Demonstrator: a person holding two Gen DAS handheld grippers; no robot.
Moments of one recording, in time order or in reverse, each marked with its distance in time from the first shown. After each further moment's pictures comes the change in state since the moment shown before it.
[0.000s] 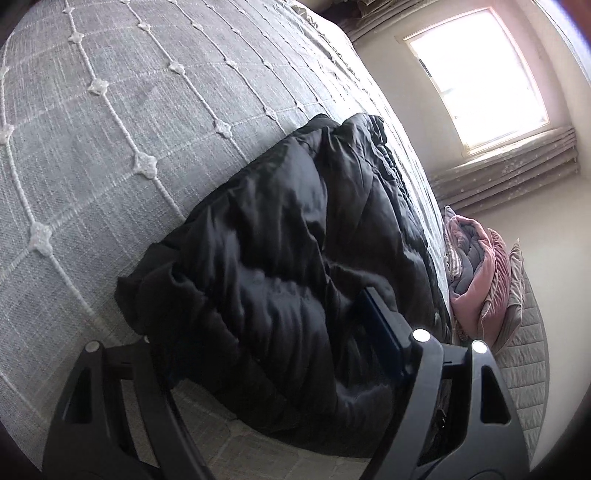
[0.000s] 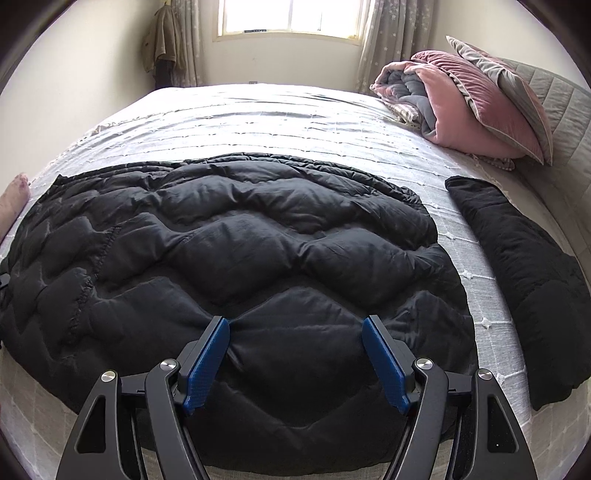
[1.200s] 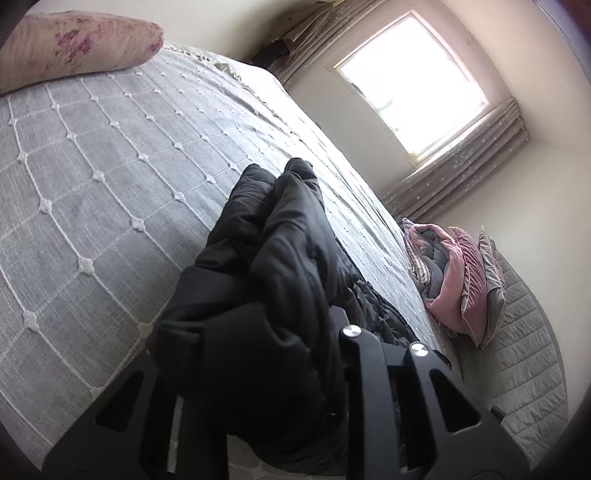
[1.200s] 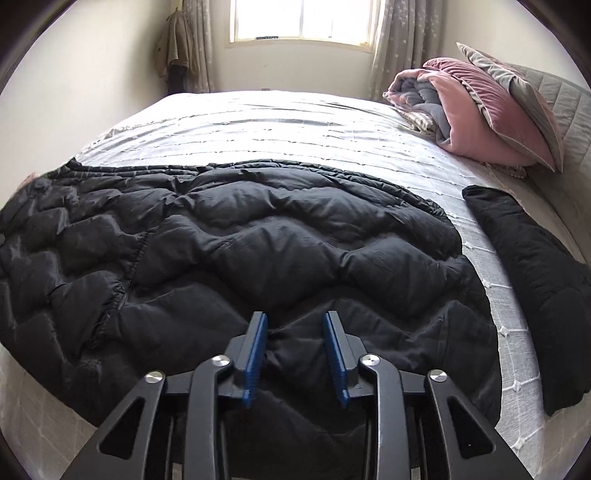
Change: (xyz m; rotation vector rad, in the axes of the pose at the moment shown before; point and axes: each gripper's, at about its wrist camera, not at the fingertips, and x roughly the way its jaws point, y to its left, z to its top) left arm -0.041 -0.067 0.009 0.236 -0.197 -0.131; right arm -0.002 0.020 0.002 -0.011 -0.037 0.046
